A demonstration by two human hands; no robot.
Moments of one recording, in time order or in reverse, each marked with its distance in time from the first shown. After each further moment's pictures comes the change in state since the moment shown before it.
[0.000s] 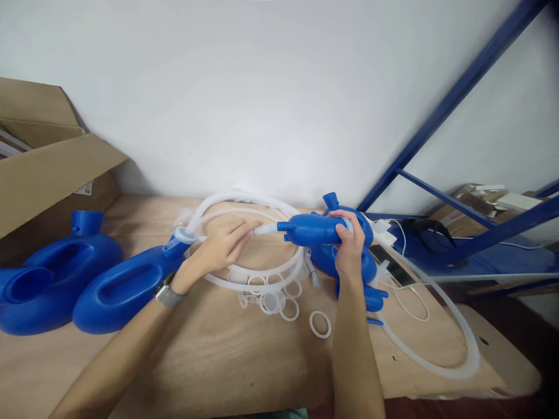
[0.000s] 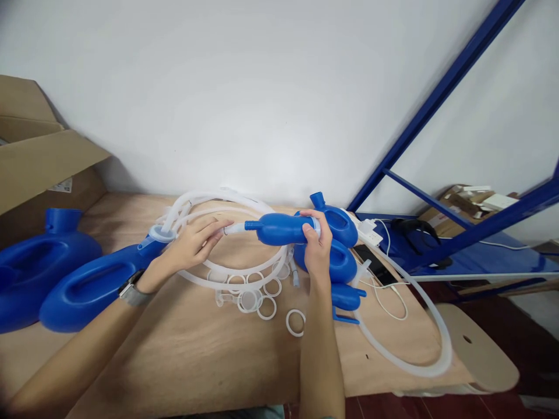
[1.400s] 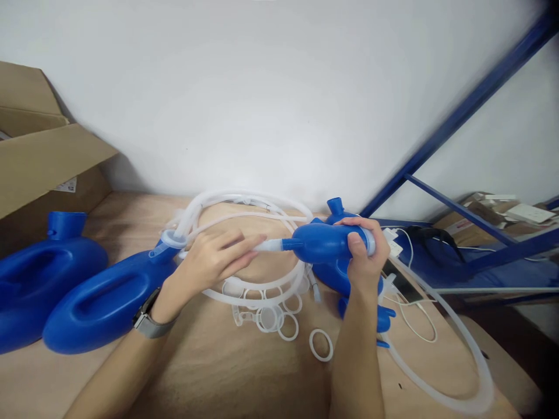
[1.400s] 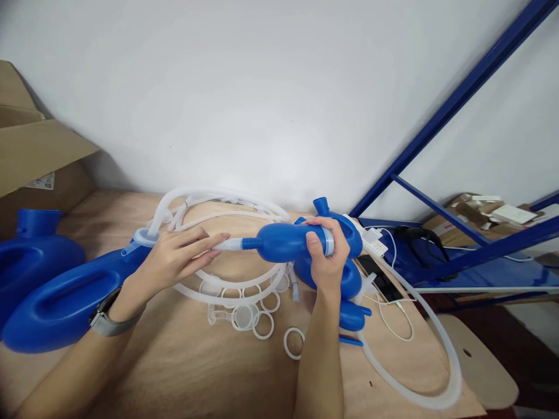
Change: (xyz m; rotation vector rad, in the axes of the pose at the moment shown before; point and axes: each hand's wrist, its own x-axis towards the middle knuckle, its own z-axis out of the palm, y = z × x) left_hand 0.017 0.021 -0.027 0.208 0.136 0.194; right_hand 0.018 -0.008 0.000 0.053 0.035 -0.178
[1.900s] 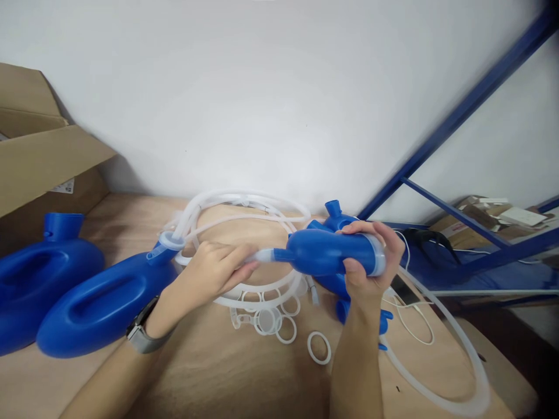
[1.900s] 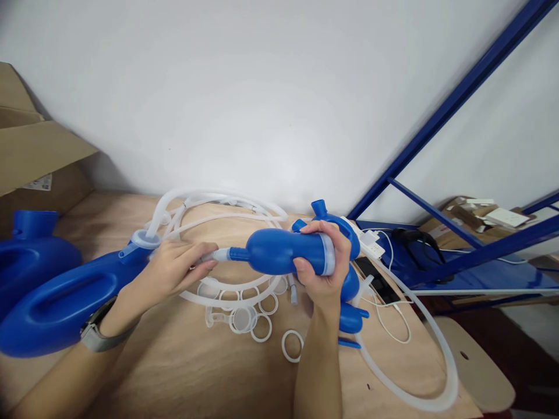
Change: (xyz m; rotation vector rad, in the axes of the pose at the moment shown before) left_hand 0.007 0.020 -0.005 -0.114 -0.038 -0.058; right_hand -0.004 -0.023 0.000 0.078 -0.049 -0.247
